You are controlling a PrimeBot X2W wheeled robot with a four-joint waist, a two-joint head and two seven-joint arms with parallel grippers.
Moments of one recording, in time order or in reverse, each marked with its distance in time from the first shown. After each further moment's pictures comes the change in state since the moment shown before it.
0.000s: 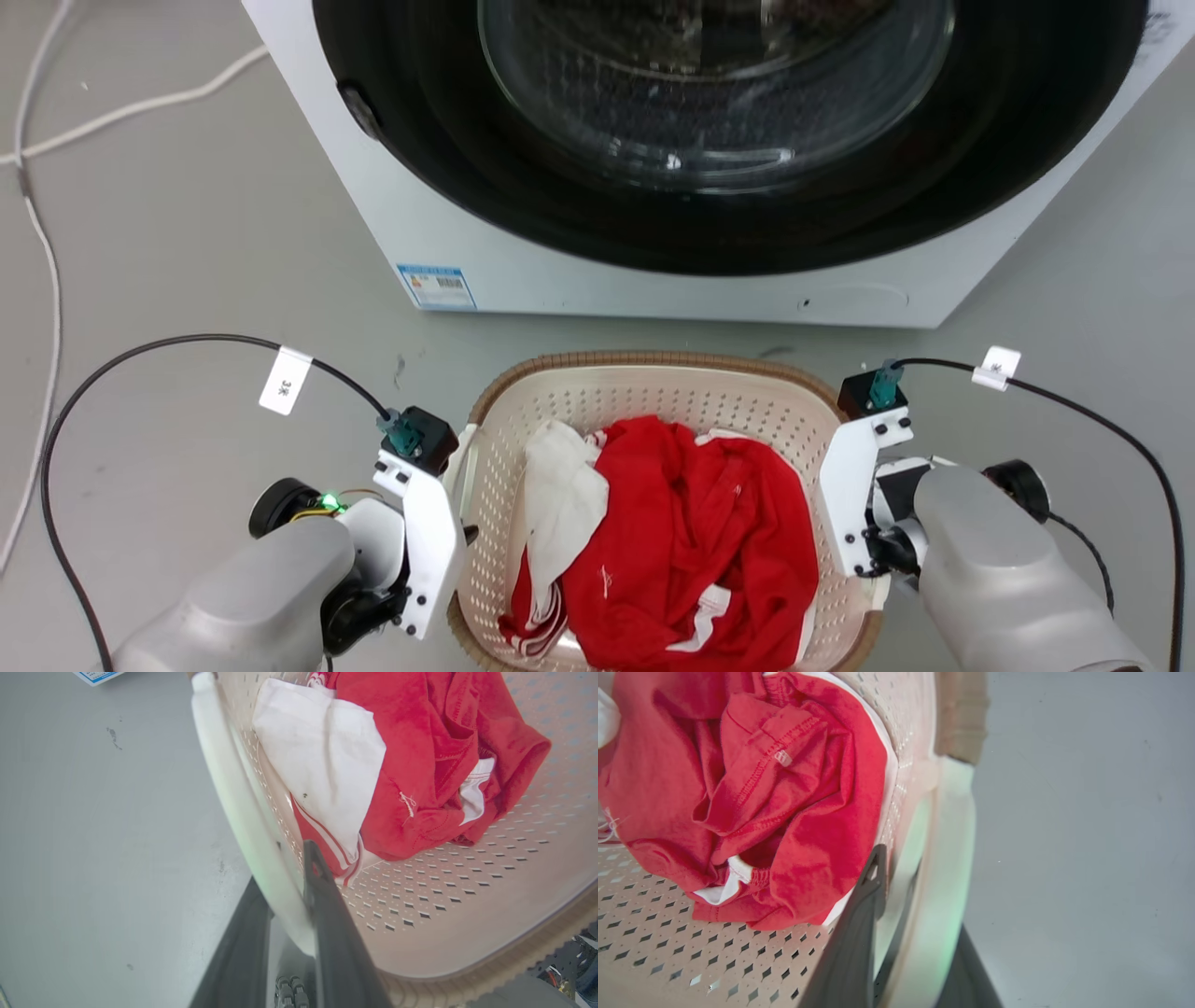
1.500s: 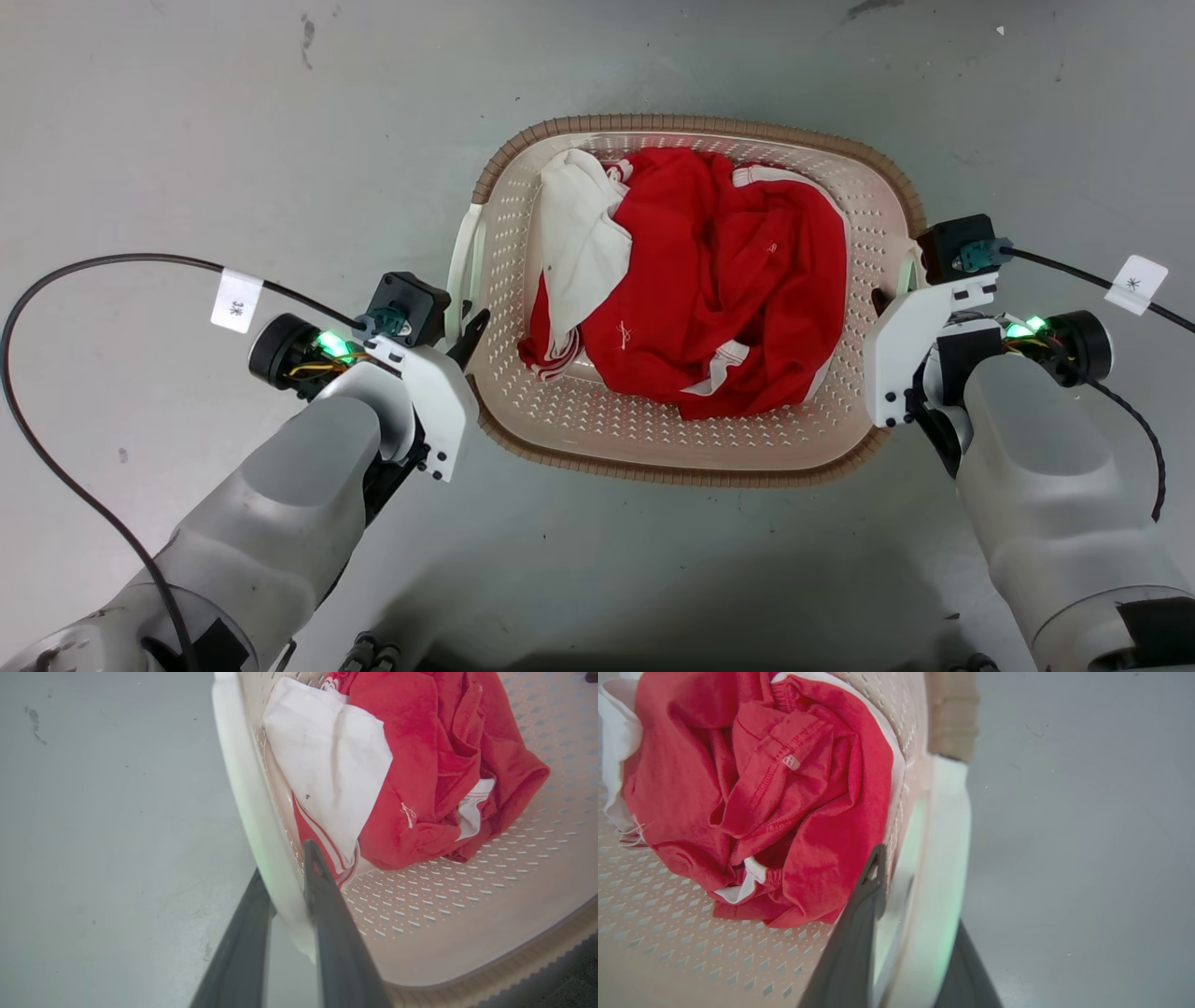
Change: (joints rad) left arm -0.187 -0.225 0.119 0.425 0.252 -0.006 -0.525; right arm -0.121 0.003 -0.339 -0.069 -0.303 0.000 -0.413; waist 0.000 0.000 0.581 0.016
